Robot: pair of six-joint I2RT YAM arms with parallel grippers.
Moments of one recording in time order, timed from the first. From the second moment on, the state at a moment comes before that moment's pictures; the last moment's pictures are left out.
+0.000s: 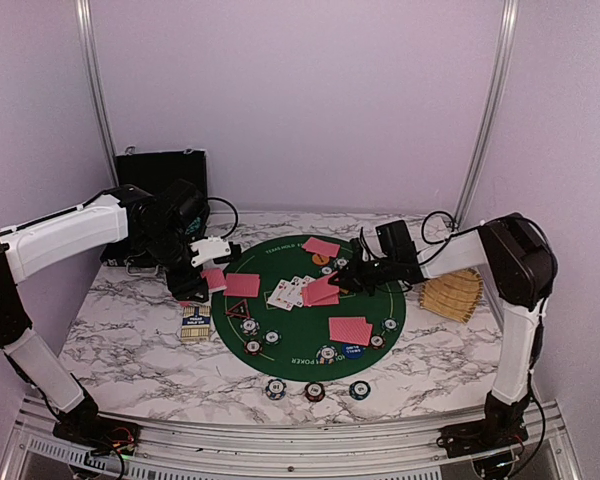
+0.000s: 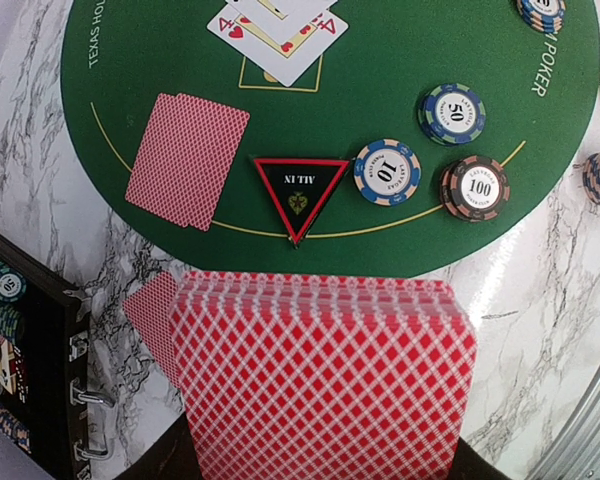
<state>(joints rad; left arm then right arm) -0.61 1.60 1.38 -1.01 0.04 0.62 0.44 2.00 1.14 0.16 -0.65 0.79</state>
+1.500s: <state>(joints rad) -0.57 1.58 1.24 -0.91 -0.06 0.52 0.53 1.93 1.30 -0.23 -0.24 0.52</state>
